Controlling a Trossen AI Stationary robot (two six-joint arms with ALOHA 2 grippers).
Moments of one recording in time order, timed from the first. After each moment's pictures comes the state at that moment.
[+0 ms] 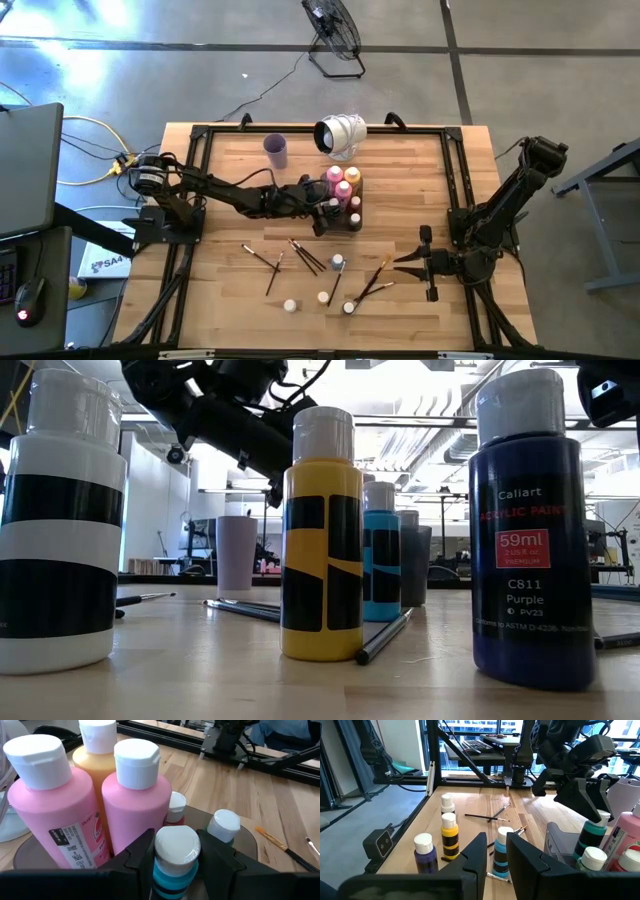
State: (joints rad) left arm -0.01 1.70 0.89 0.48 -0.28 -0.25; right arm 0.96 1.09 0.34 0.55 0.92 0.18
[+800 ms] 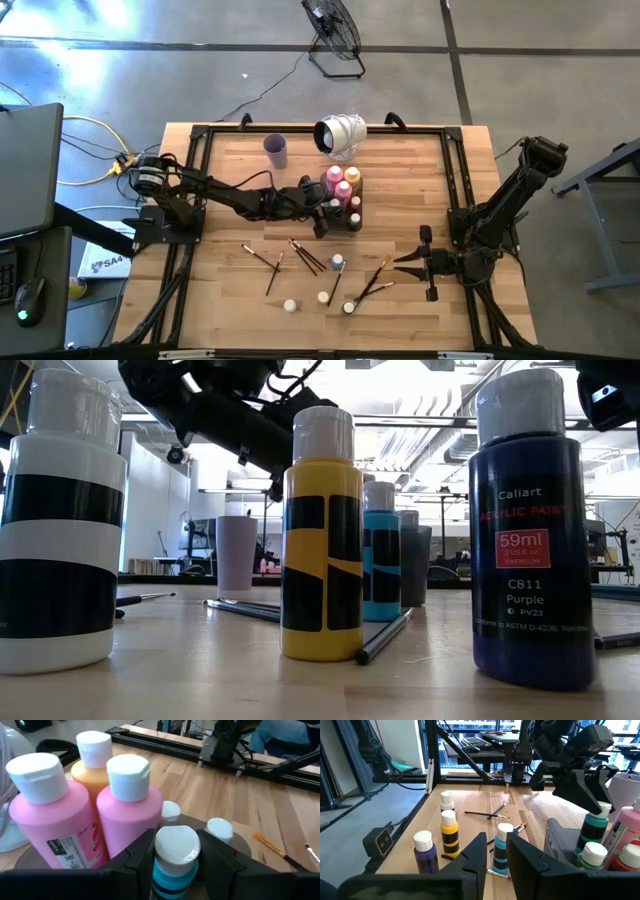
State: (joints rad) left arm -0.04 1.70 0.89 0.51 -0.32 -0.22; right arm 0.96 1.09 0.34 0.53 0.92 0.21
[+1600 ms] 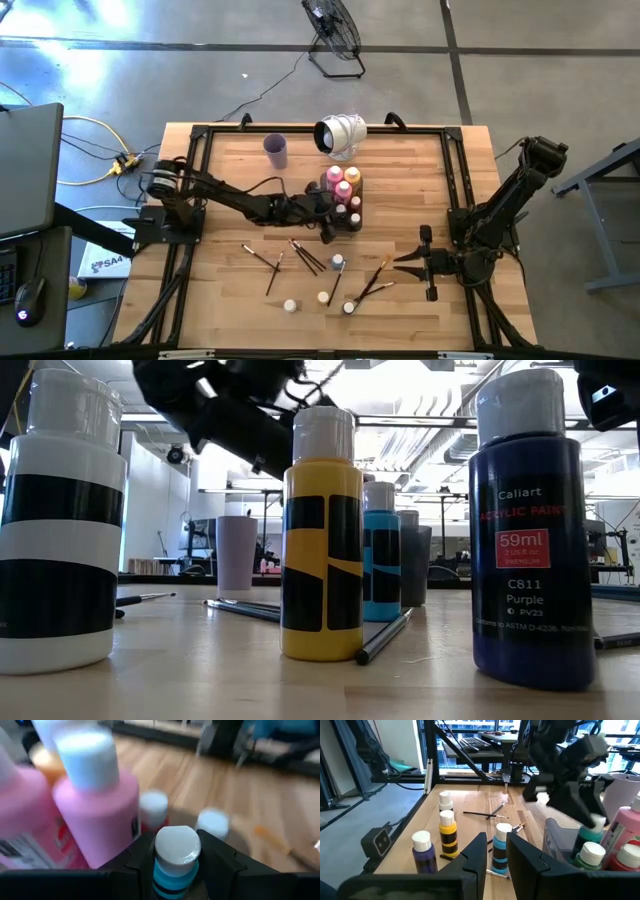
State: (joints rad) left arm -0.06 1.80 0.97 0.48 -0.35 -0.23; right arm 0.96 1.09 0.34 0.53 0.93 0.21
